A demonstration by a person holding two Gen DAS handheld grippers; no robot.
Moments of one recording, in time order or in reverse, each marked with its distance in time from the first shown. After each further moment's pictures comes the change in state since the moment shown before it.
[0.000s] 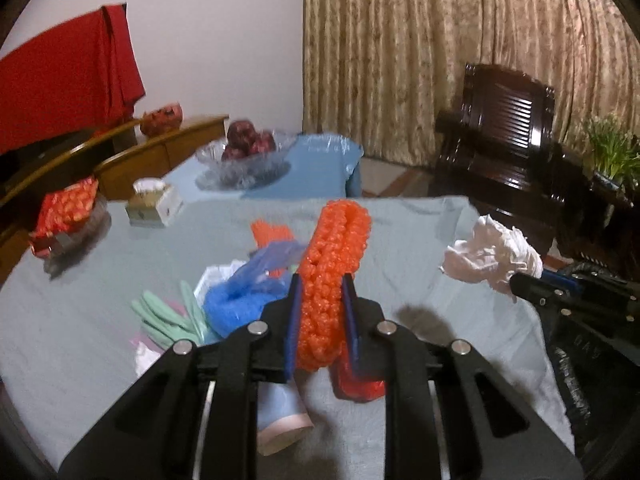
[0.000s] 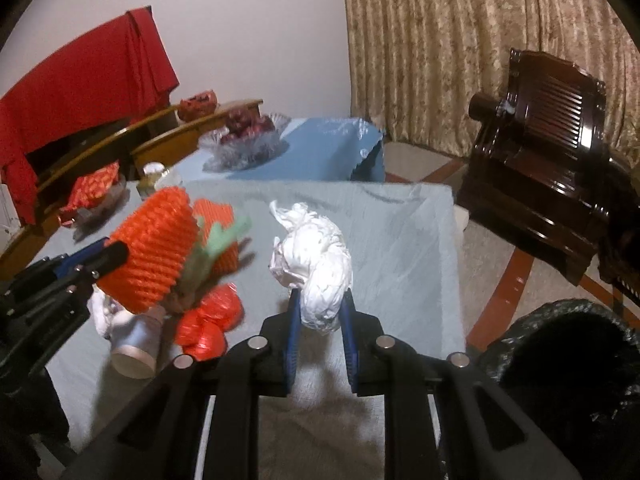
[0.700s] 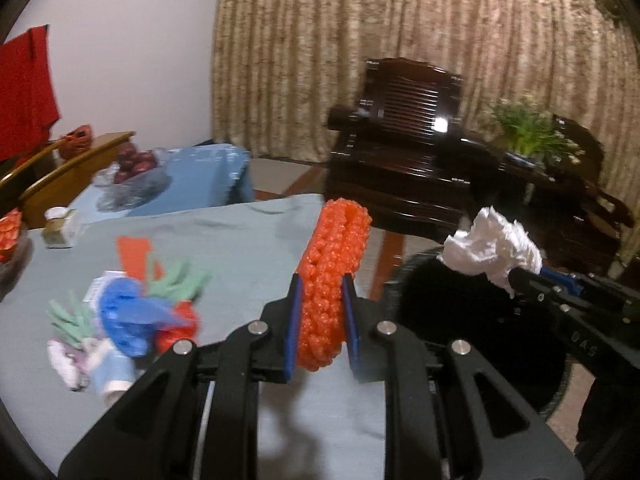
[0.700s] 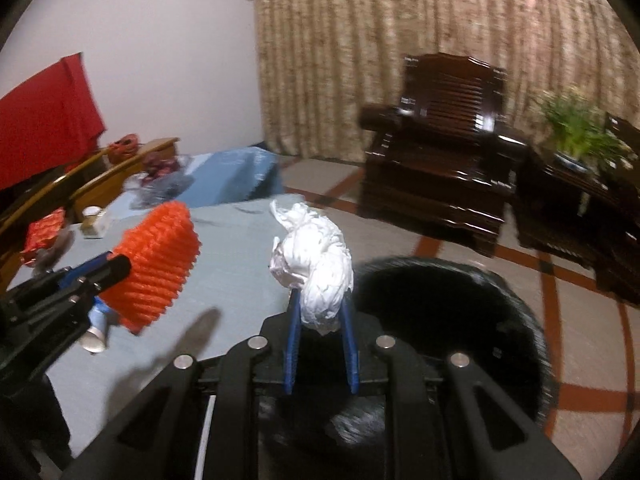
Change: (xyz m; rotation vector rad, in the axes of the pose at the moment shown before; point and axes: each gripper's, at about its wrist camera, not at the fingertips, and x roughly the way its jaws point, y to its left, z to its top) left arm -0.054 -0.147 -0.012 0.099 0.010 -0.316; right arm -0.145 -0.119 -0.054 0.178 -0.043 -0.299
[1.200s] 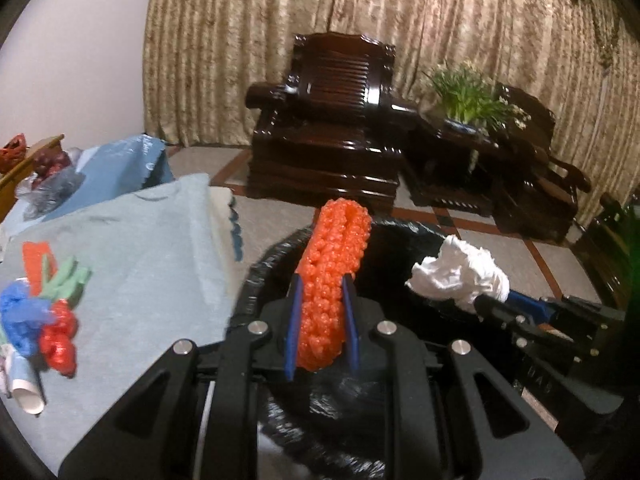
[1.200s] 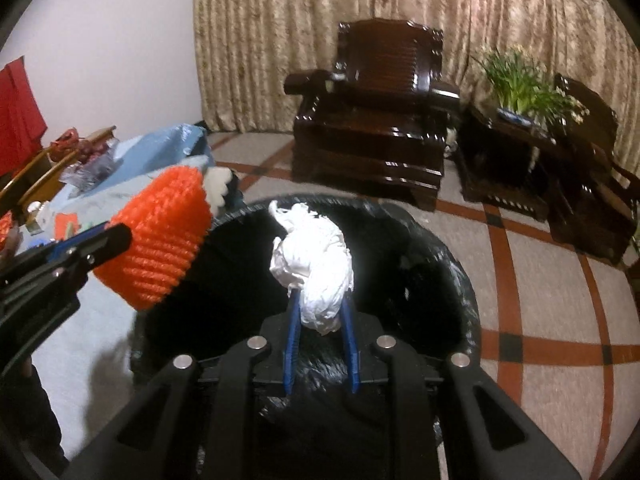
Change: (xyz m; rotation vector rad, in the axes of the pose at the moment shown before) left arm 0.067 -0.111 -0.022 0.095 0.081 -0.189; right arm 0.021 -0.084 -0.041 0.086 0.110 -0.149
